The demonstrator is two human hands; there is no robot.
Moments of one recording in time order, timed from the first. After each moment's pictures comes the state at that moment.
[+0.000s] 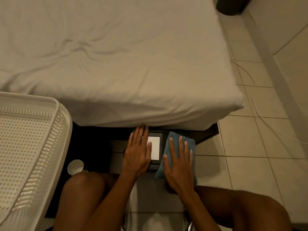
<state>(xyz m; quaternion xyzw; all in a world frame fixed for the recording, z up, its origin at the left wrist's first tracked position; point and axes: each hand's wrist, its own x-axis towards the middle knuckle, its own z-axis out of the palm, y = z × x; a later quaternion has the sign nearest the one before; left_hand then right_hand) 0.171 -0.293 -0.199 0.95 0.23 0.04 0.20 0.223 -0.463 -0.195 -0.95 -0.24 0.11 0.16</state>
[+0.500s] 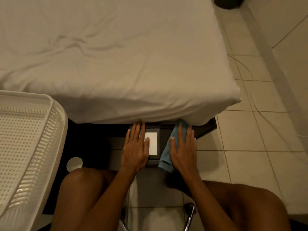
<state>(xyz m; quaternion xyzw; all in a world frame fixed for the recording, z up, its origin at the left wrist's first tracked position) 0.173 -0.295 -0.200 0.95 0.24 0.05 0.18 0.265 -0.457 -0.190 -0.96 -0.17 0.12 0.20</state>
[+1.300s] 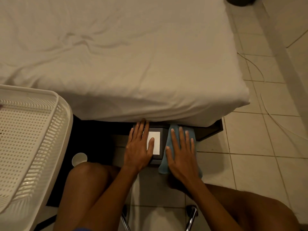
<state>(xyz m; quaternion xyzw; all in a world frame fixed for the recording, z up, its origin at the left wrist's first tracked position) 0.173 -0.295 -0.199 0.95 0.24 0.03 0.19 0.250 -0.463 -0.195 -0.94 -0.31 0.11 0.14</state>
